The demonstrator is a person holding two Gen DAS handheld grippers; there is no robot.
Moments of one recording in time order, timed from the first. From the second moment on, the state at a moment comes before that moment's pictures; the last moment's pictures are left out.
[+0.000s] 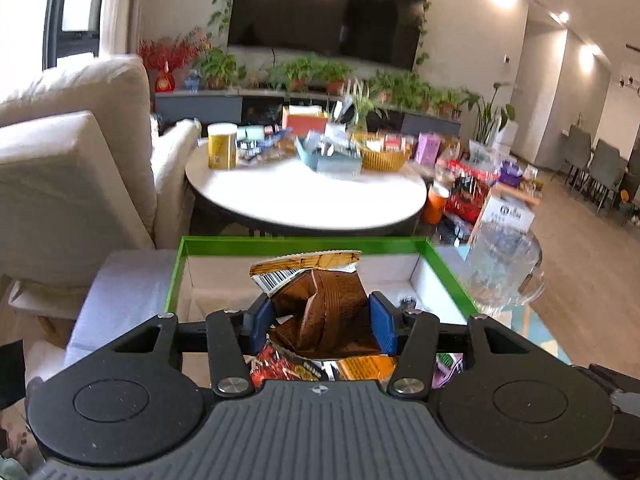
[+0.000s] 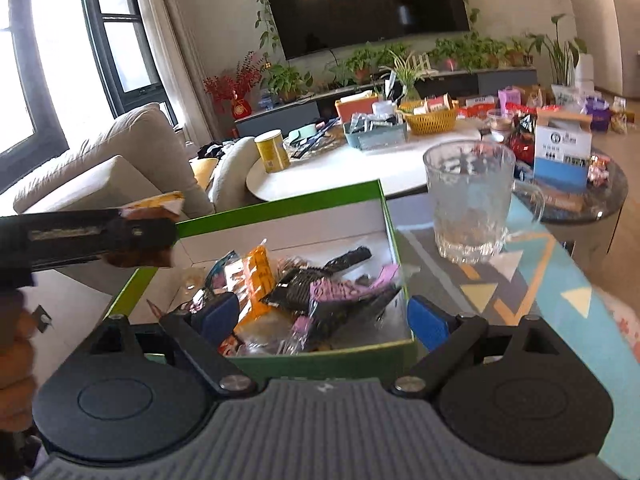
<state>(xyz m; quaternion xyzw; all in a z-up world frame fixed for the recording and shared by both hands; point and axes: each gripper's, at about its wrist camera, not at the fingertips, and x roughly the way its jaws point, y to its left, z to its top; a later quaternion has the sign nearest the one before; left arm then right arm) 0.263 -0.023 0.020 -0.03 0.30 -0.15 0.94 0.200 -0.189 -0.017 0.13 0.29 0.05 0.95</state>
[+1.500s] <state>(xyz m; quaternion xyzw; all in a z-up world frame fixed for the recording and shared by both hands) 0.155 0.035 -0.047 -0.07 0.49 -0.08 0.87 0.139 -0.190 -0.037 0.14 0.33 0.07 0.93</state>
